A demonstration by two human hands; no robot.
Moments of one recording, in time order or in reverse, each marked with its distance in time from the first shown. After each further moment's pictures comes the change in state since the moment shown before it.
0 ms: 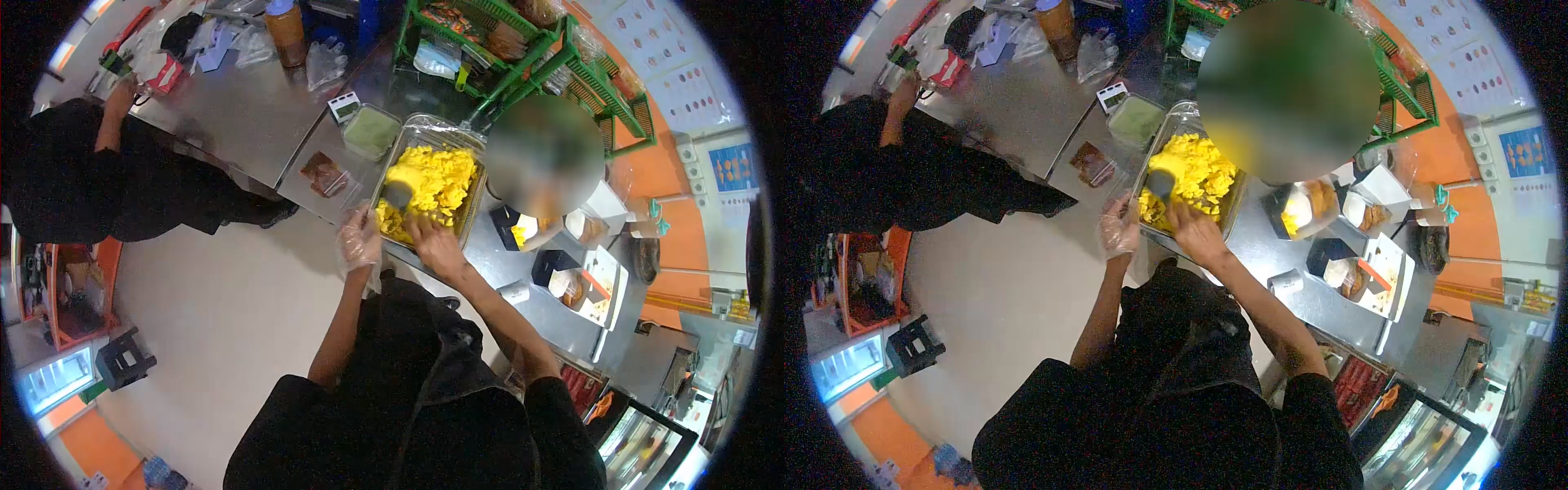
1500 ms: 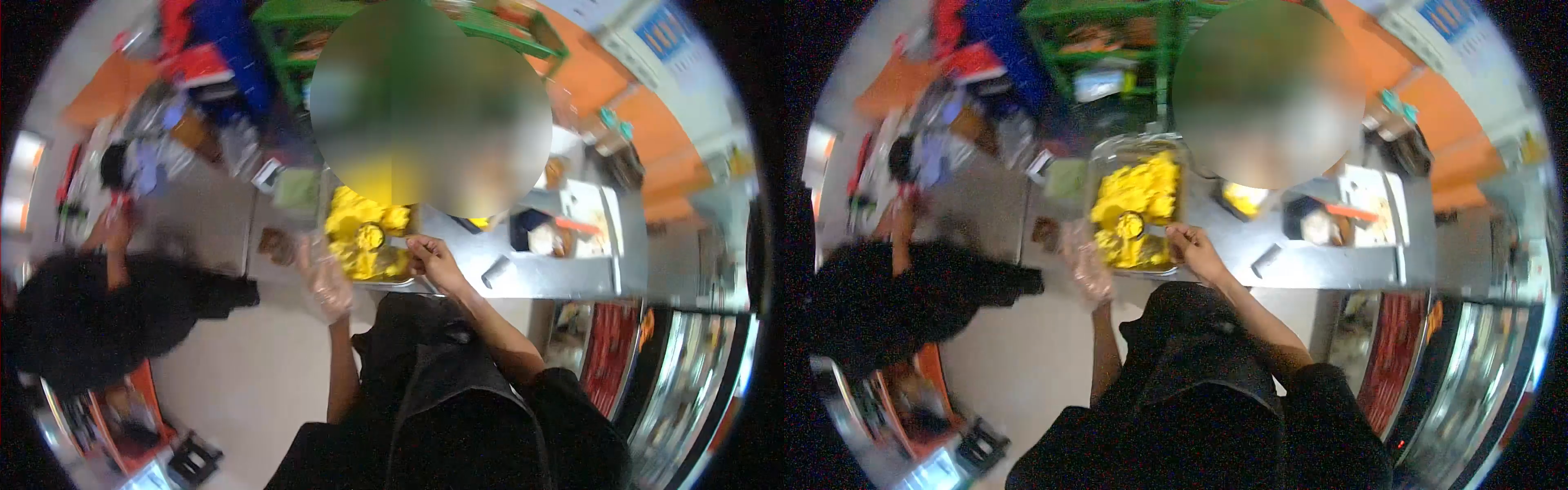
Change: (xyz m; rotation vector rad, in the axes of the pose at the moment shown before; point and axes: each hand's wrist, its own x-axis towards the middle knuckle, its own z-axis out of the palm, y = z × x) left_hand 0.012 0.011 0.009 -0.499 -0.080 0.687; right_hand -0.048 0.013 -0.023 1.849 0.418 1.024
